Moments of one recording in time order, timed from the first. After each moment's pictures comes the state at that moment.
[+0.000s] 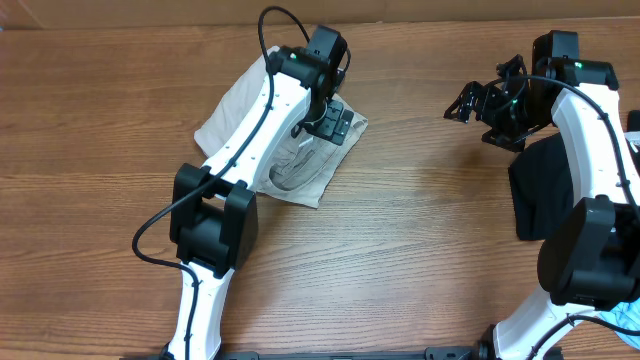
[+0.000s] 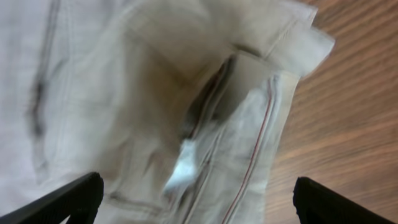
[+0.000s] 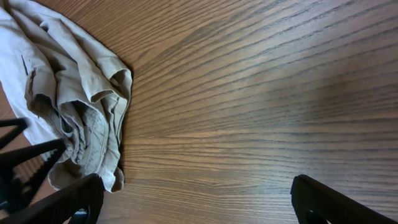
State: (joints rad) left arm -0.45 2.27 2.06 -1.13 -0.01 -0.08; right arm -0.15 1.92 1.68 -1.13 -0.46 0.20
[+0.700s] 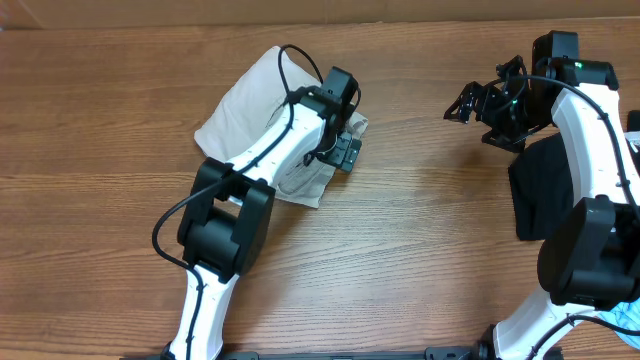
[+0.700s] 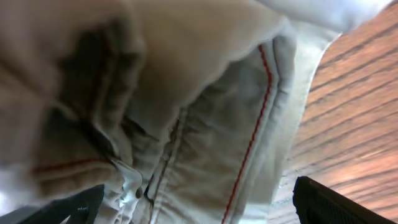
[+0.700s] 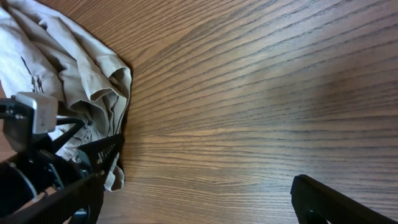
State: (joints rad) left arm -0.51 2.26 1.76 -0.86 -0.05 -0.12; right arm -0.15 1.92 1.68 -1.14 -0.46 0.20
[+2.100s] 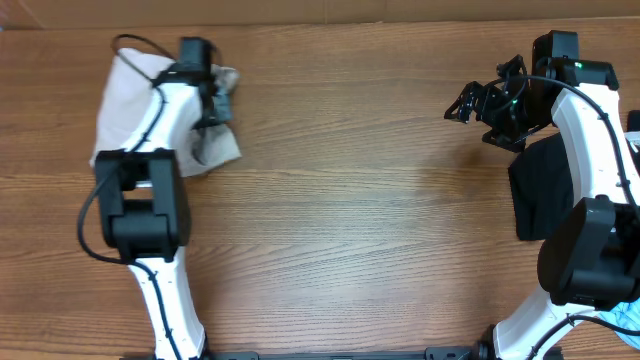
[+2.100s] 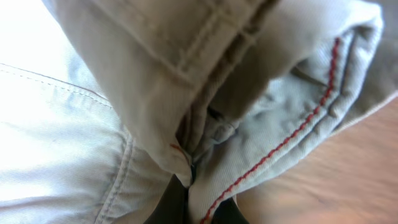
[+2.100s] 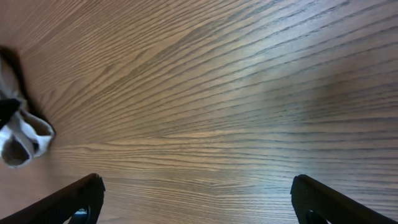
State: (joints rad) left arm 0.01 2.25 1.74 -0.67 -0.13 -0.23; right arm -0.15 1.92 1.68 -1.14 -0.45 0.20
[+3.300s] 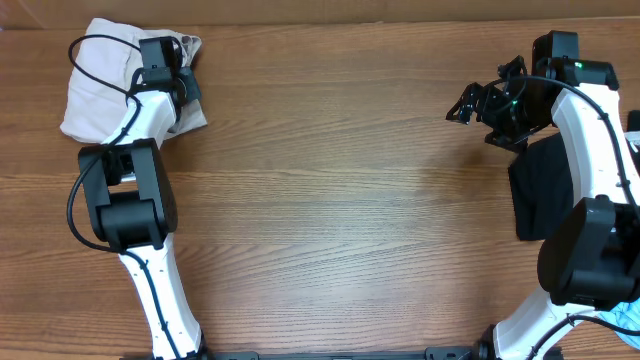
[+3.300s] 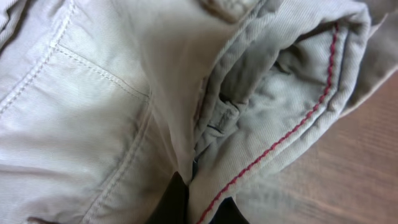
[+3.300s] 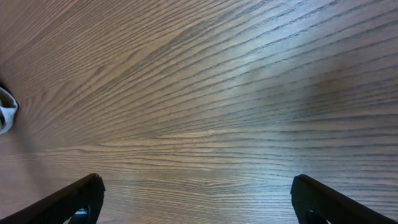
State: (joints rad) left arm 0.12 2.35 1.74 -0.23 -0.14 -0.22; right arm -0.15 1.92 1.68 -1.14 -0.43 0.20
